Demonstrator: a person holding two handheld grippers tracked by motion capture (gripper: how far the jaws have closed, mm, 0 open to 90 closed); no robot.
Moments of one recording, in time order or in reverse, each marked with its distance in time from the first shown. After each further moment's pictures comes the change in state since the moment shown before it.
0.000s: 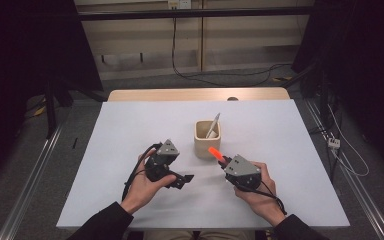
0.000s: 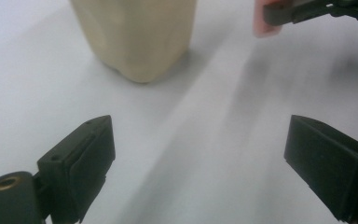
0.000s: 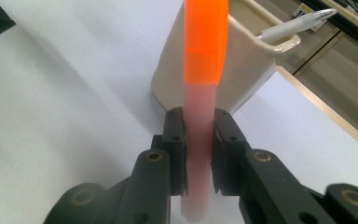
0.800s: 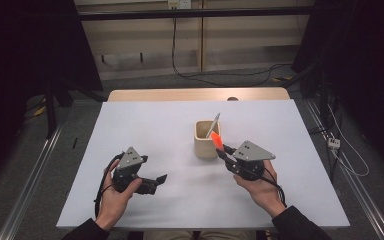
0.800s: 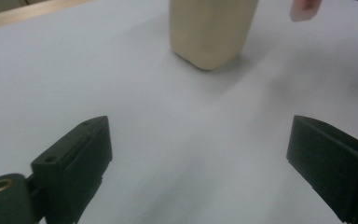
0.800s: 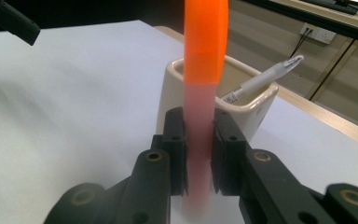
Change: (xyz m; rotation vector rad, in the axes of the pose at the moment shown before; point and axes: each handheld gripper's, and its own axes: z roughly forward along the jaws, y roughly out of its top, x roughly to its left) left arm 0.015 -0.056 -0.059 -0.180 0.164 -0.086; right arm -0.025 0.017 -0.001 -0.165 0.078 0.198
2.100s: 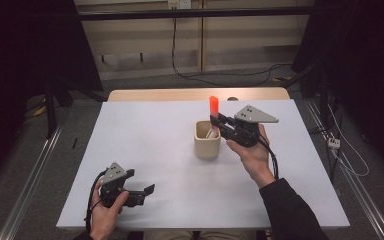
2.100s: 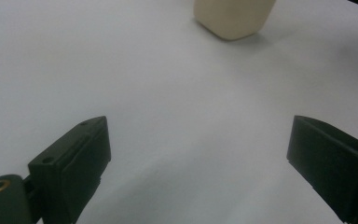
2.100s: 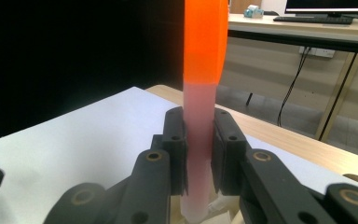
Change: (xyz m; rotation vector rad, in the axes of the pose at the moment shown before) left arm 0.003 -0.048 -0.015 -0.015 0.026 -0.124; right arm -0.041 0.060 0.031 -0.151 0.025 0.208
